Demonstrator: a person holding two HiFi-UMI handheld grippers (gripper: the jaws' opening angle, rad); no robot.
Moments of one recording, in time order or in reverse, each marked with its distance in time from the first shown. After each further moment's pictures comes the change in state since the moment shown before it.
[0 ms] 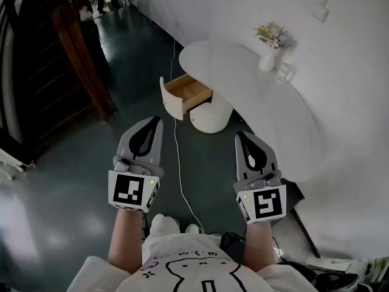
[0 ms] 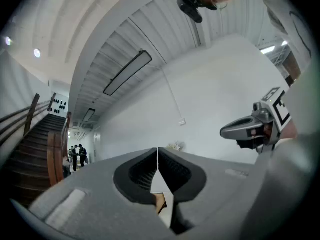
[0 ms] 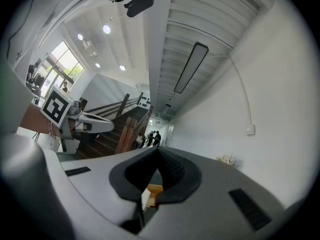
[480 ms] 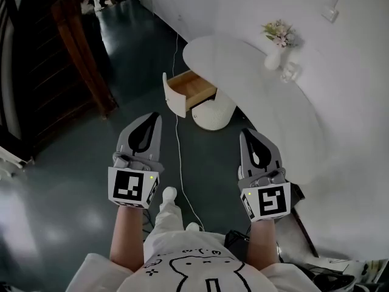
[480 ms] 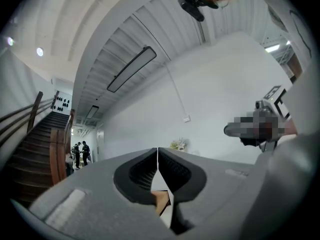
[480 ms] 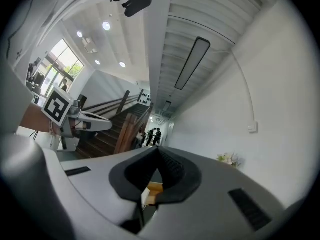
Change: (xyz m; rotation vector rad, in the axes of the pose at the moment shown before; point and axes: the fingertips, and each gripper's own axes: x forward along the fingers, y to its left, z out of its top) left arm 0.016 0.033 -0.022 -0.014 0.010 0.019; right arm 0.030 0.000 -0.012 -0.016 0.032 -0.005
